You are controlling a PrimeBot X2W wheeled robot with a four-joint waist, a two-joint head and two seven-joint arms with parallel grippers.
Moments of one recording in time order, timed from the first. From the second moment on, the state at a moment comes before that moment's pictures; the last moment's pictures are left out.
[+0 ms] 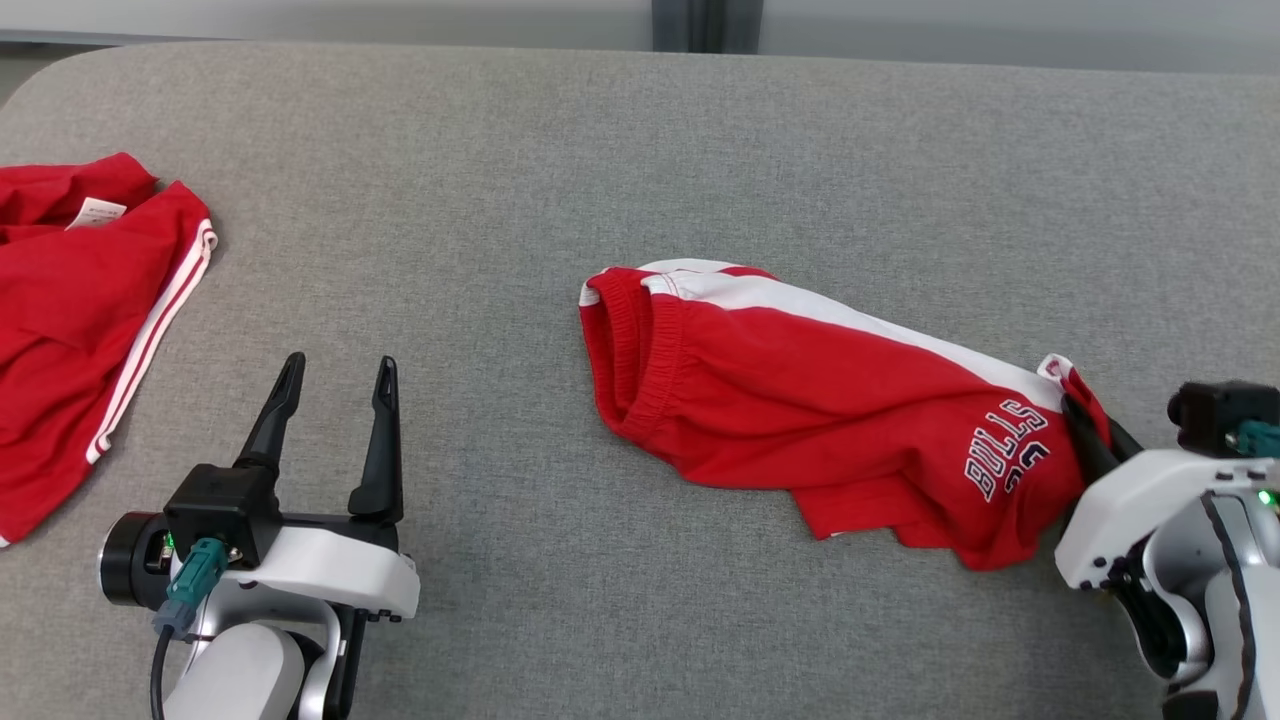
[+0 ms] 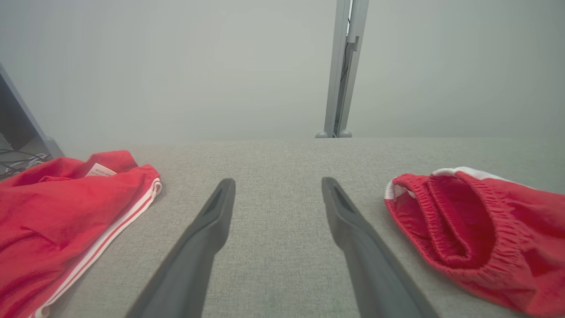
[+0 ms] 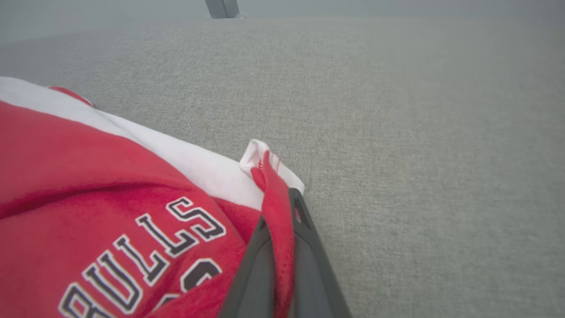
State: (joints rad) left arm -0.21 0.35 -0.41 0.05 -0.48 0.31 -0.20; right arm -0.29 -0.13 -0.04 0.31 0.21 0.13 0.23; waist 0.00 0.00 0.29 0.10
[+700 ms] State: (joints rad) left arm -0.15 0.40 -0.39 0.01 -0.49 0.35 -0.17; right arm -0.17 -0.06 -0.27 0.15 0.20 0.13 -0.06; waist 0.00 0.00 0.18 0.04
